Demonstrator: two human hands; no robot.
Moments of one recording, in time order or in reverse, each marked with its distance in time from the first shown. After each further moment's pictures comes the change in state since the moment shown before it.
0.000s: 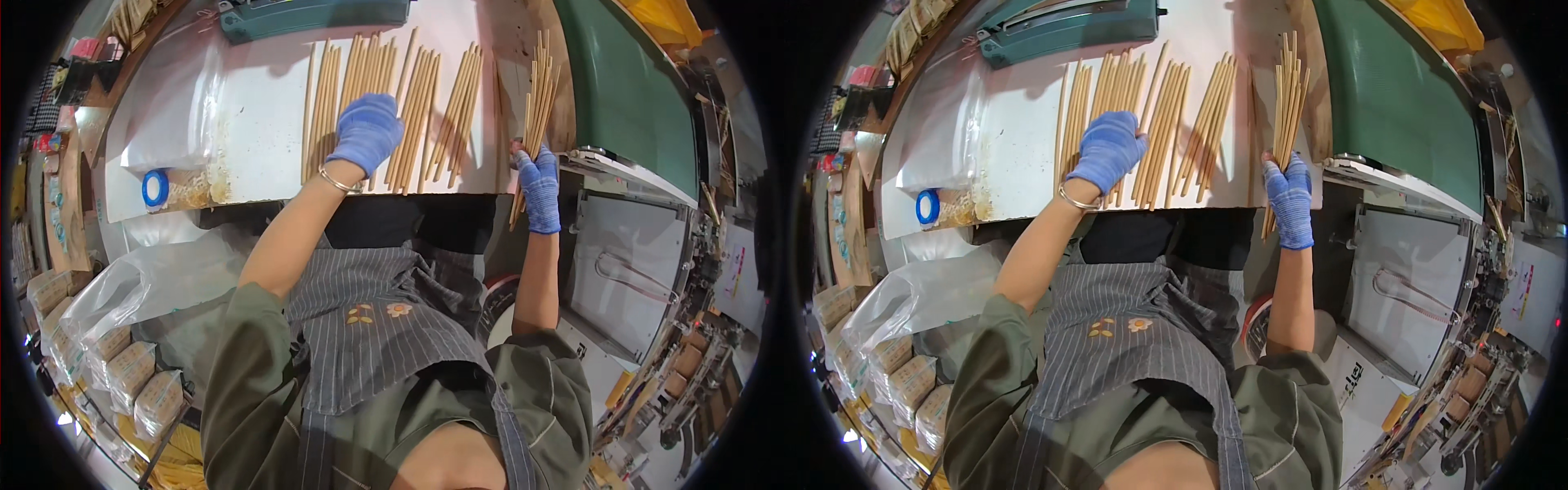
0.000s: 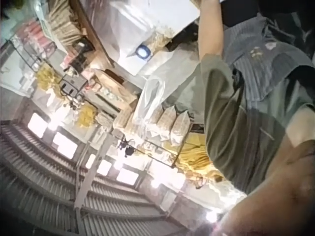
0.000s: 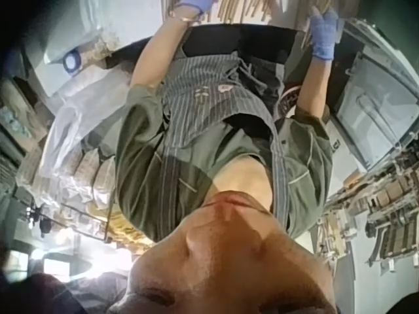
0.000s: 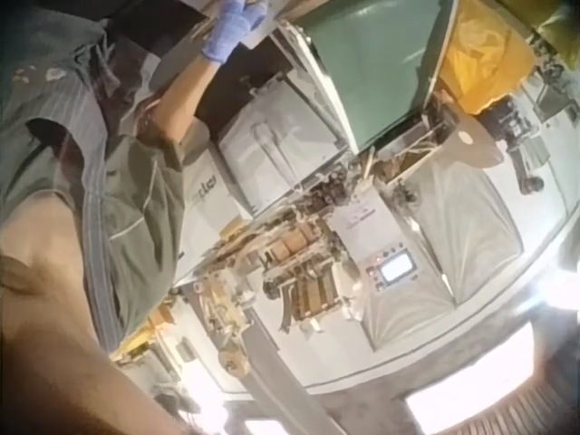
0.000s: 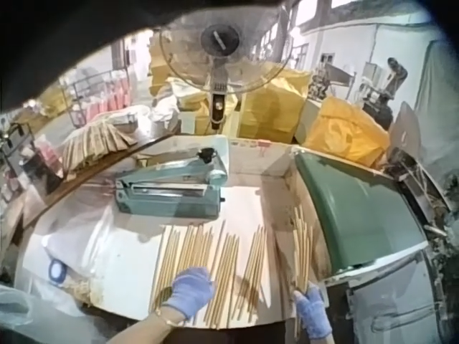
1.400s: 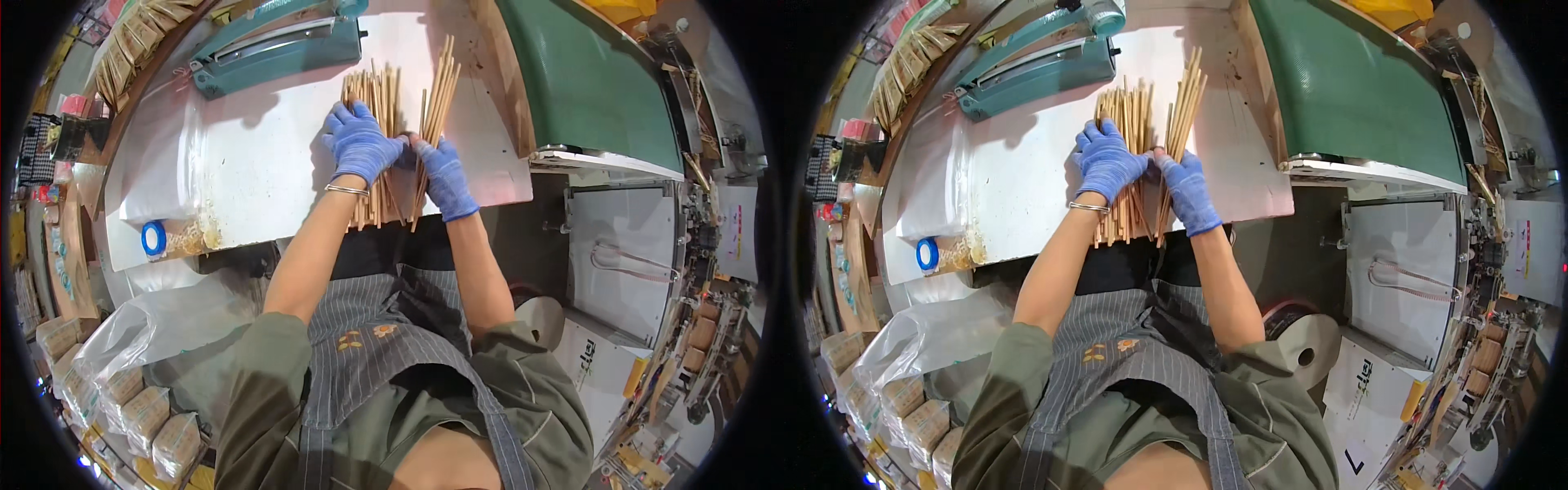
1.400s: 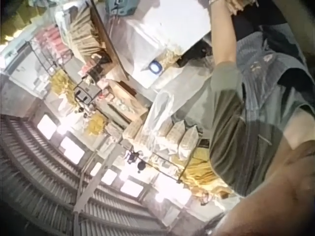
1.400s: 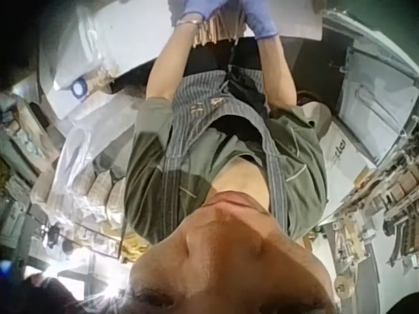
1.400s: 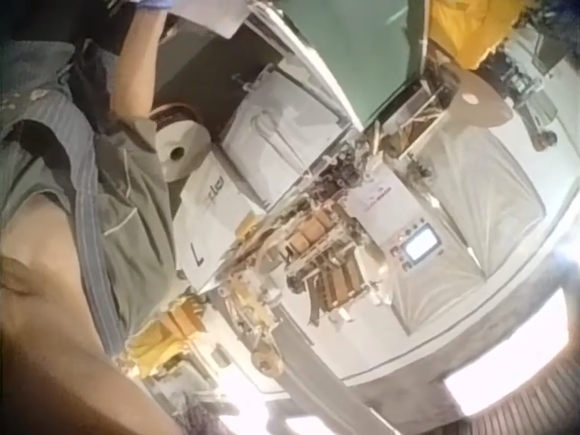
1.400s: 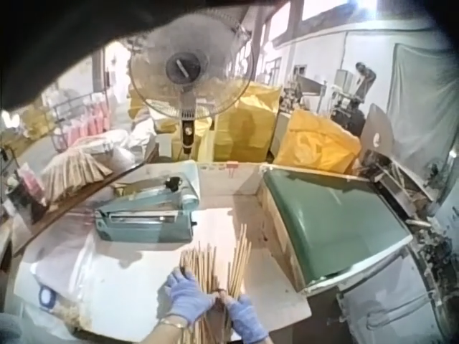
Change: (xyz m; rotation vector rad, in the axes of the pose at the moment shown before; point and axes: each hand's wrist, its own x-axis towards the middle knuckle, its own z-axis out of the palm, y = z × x) left_hand 0.025 0.050 0.002 0.127 0.016 -0.255; right_hand 0.008 -0.030 0.090 0.701 -0.205 0.091
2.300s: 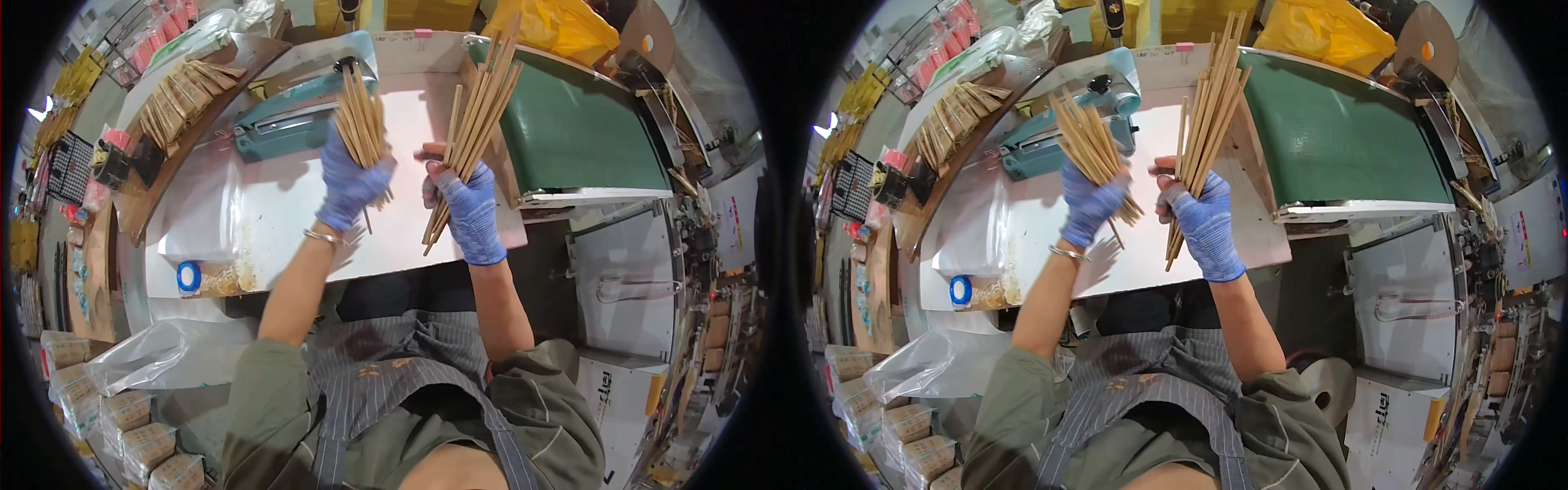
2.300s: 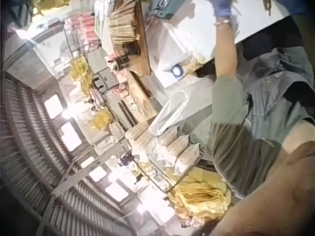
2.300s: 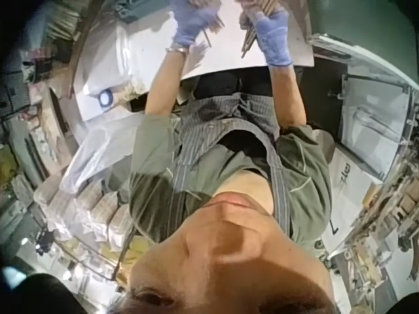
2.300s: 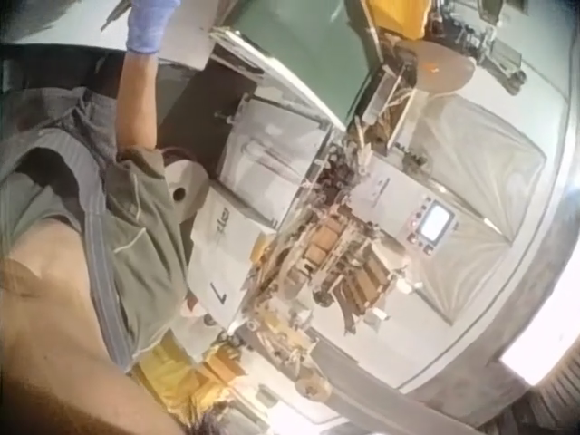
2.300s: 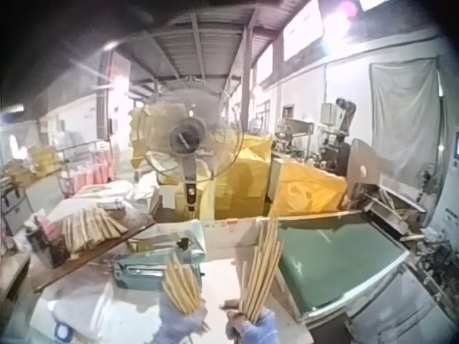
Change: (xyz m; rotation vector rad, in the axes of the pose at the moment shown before) left_hand -0.014 -0.017 -0.100 -1.224 0.367 0.605; right_hand -0.060 -0.120 0.054 0.026 -0.098 -0.425
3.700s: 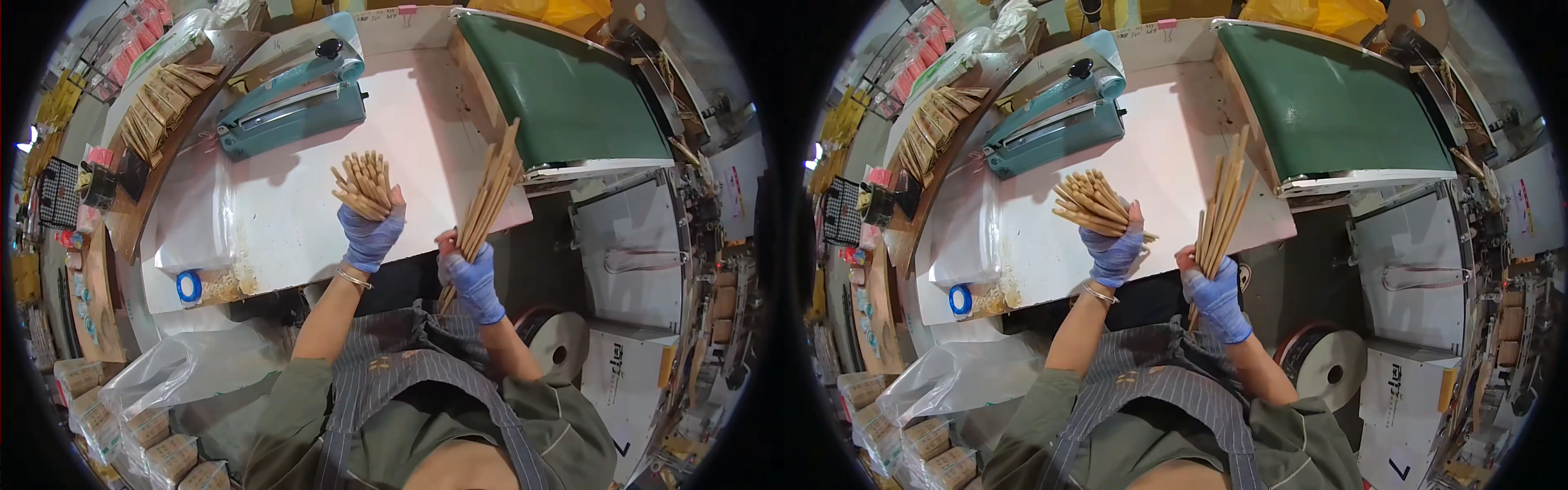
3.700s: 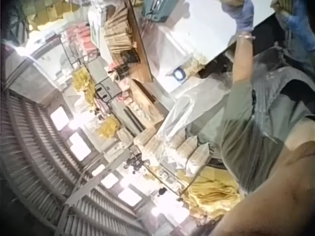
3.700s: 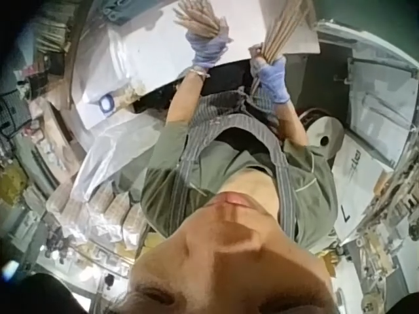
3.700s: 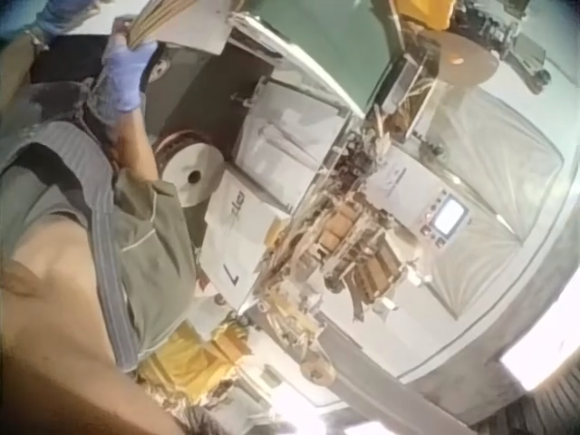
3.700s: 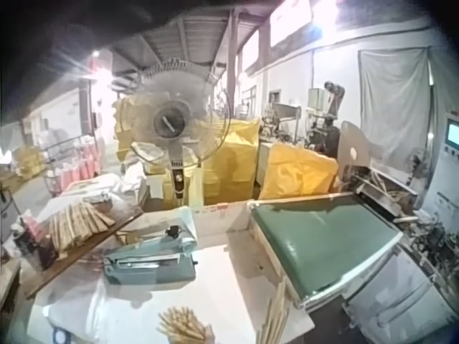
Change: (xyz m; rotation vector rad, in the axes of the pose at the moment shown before) left_hand -0.088 -0.051 0.021 0.290 0.191 0.071; right_hand -0.101 0.058 -0.027 -0.088 0.212 0.261
